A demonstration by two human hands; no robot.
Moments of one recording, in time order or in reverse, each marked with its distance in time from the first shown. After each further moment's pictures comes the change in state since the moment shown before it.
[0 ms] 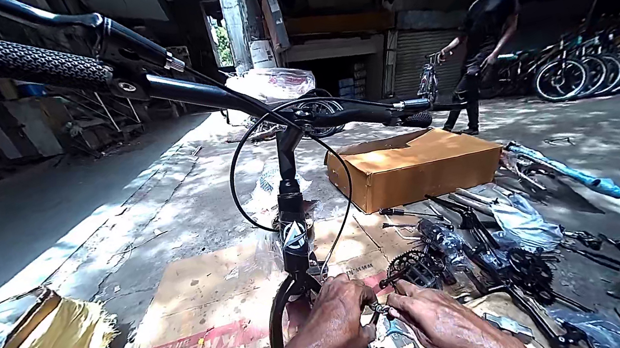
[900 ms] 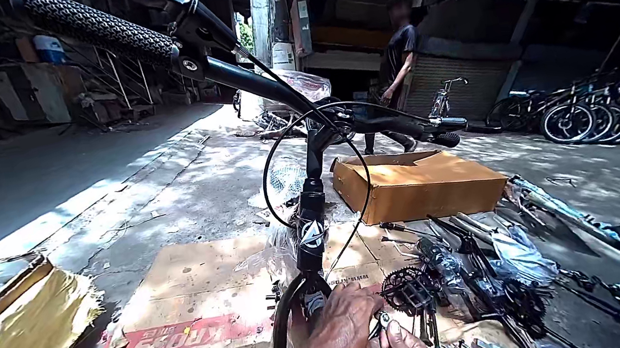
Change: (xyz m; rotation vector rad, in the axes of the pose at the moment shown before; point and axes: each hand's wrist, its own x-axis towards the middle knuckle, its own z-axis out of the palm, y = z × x) left_hand -0.010 -0.001 0.013 0.005 0.107 0.072; right_hand -0.003 -0.077 0.068 1.636 0.390 0.540
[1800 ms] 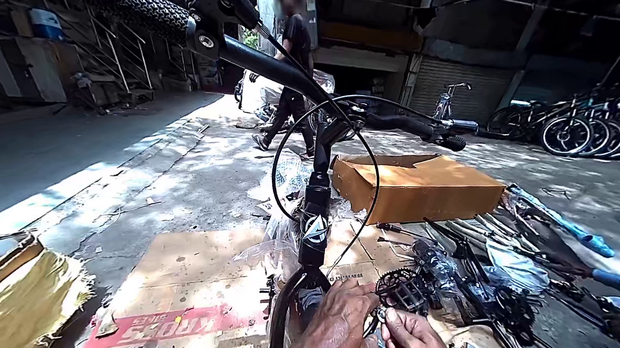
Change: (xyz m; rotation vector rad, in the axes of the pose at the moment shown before) left_hand -0.004 -0.007 0.008 -0.045 0.099 0.043; right_hand 0.030 -0.025 -0.032 -0.710 -0.098 -0.205
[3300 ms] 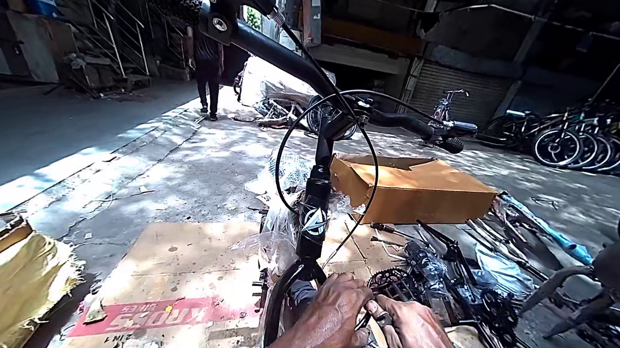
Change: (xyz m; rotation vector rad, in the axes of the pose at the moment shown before) left_hand -0.001 -0.004 0.000 -0.028 -0.007 0.033; right_hand 0.005 -0.019 -0.013 -1.001 0.094 -0.383
